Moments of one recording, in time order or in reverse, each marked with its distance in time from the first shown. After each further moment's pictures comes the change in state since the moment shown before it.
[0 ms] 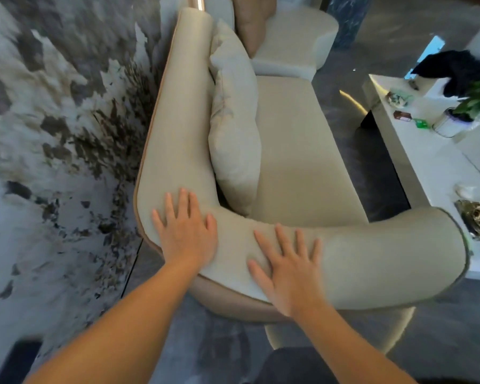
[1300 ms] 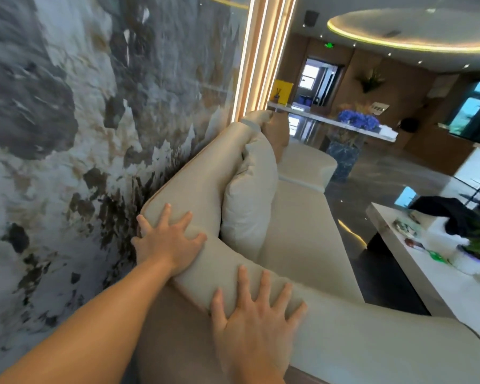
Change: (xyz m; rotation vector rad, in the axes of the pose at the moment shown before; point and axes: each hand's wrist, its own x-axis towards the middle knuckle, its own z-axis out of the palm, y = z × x) left_hand 0.180 -0.105 0.005 -0.241 0.024 -0.084; right_hand 0.131 -0.161 0.030 -0.005 0.314 0.210
